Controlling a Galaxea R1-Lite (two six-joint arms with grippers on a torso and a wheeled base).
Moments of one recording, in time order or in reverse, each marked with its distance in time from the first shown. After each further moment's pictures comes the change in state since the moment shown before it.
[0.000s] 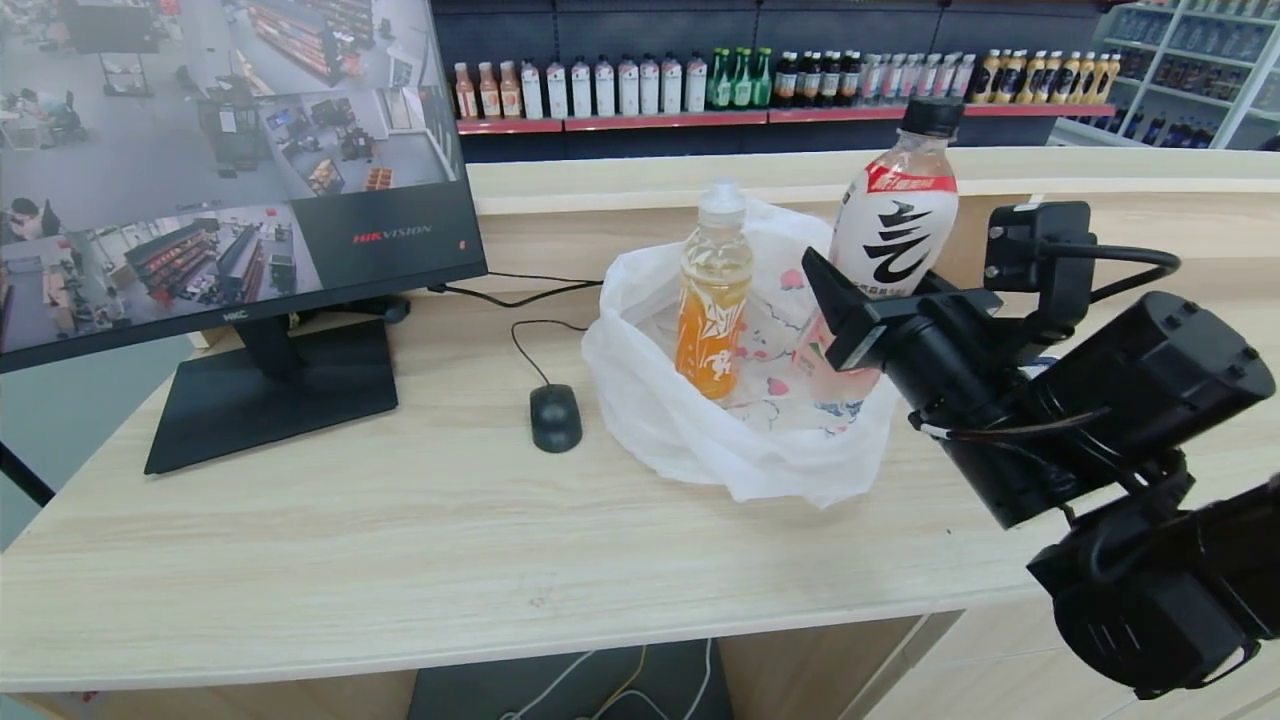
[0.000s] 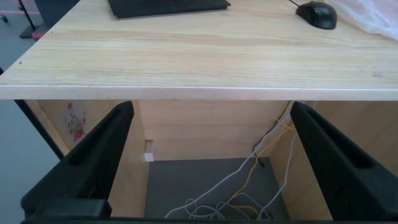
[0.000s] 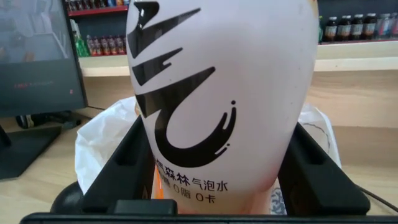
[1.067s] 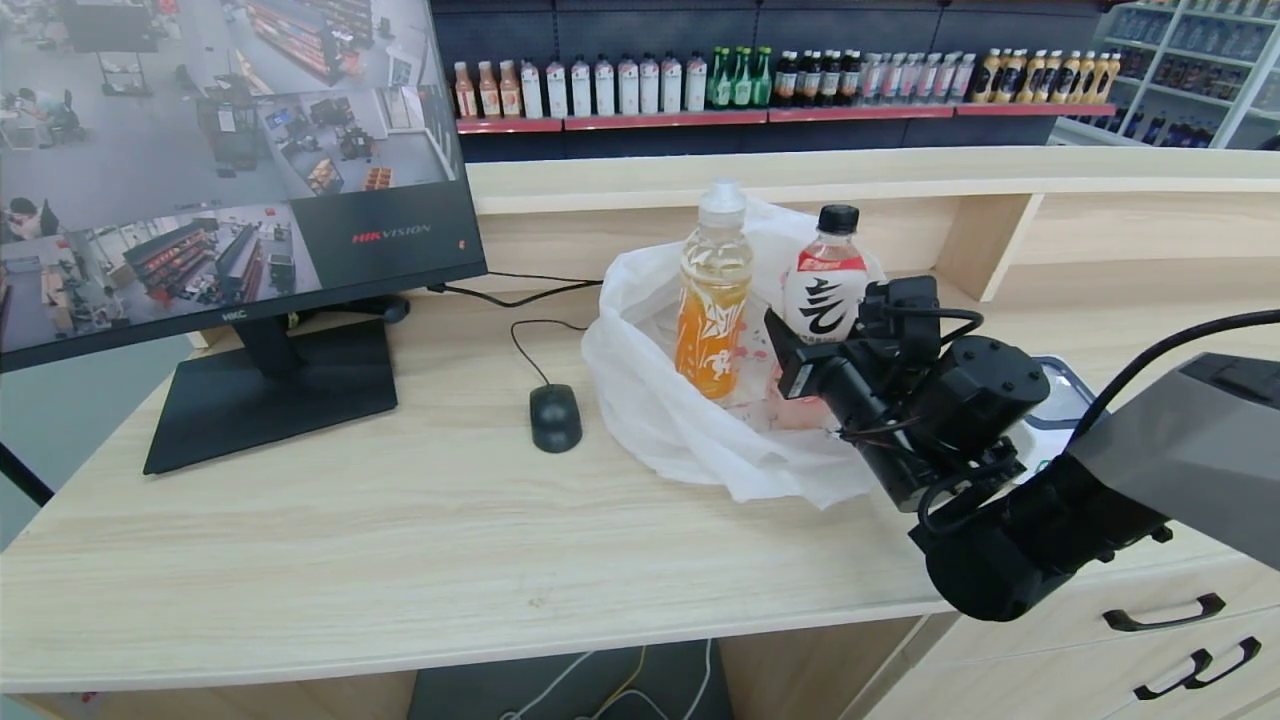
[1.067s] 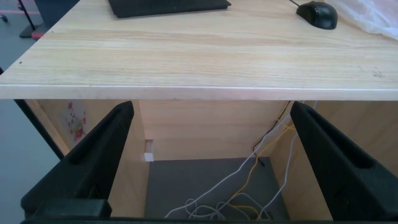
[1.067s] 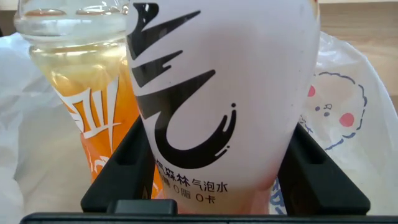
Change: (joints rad) left arm -0.001 0.000 0.000 0.000 0.000 0.000; right arm -0.092 0.282 -0.160 -0.004 0.017 -0.007
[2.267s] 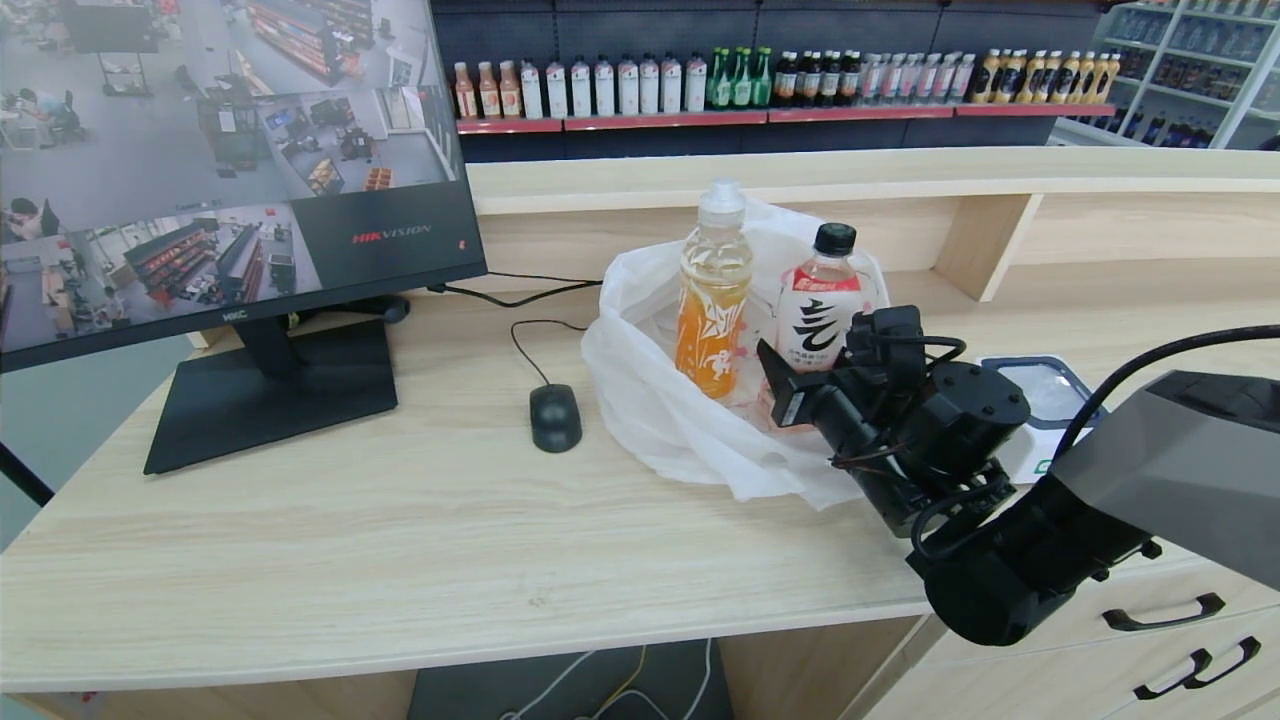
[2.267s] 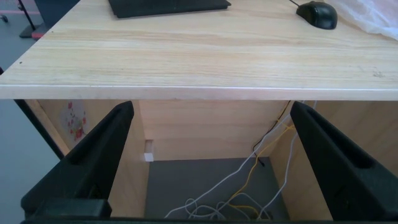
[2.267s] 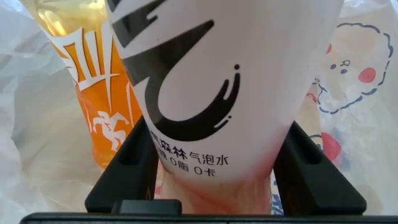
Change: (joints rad) left arm 0.001 0.000 0.000 0.000 0.000 0.000; right arm 0.014 0.023 0.056 0.001 -0.004 0.032
